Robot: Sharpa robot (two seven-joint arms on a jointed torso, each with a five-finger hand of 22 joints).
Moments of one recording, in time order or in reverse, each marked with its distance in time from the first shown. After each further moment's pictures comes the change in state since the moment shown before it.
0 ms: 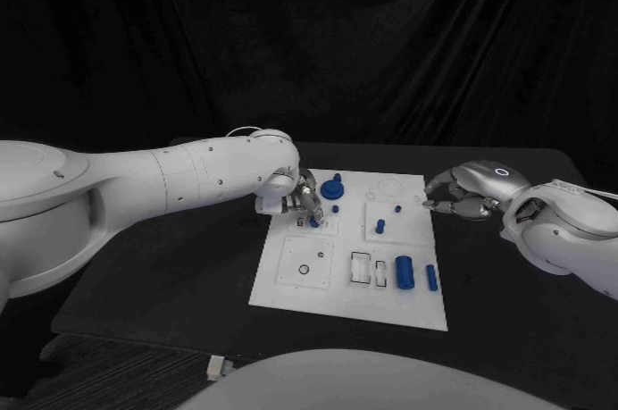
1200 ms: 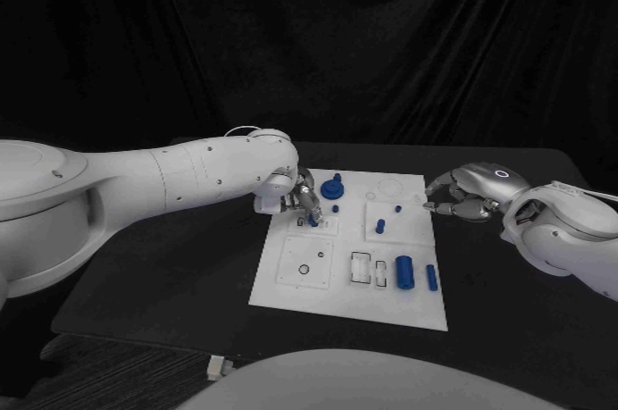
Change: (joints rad) left arm 0.003 -0.001 -0.004 -0.003 -0.004 -0.008 -0.006; left_hand 0.002 0.002 -0.003 -0.003 0.003 0.005 0.005 -0.006 0.001 0.000 0.000 0.000 0.000 0.000 0.000 0.000 0.000 0.000 0.000 0.000 0.000 0.000; right arm -0.006 0.001 0.000 -0.007 0.000 0.004 0.000; right_hand 0.004 0.004 0.000 0.000 0.012 0.000 0.000 0.000 -0.002 0.000 0.000 0.000 0.000 -0.004 0.004 0.000 0.008 0.000 0.000 0.000 -0.006 0.001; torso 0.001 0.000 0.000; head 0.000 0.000
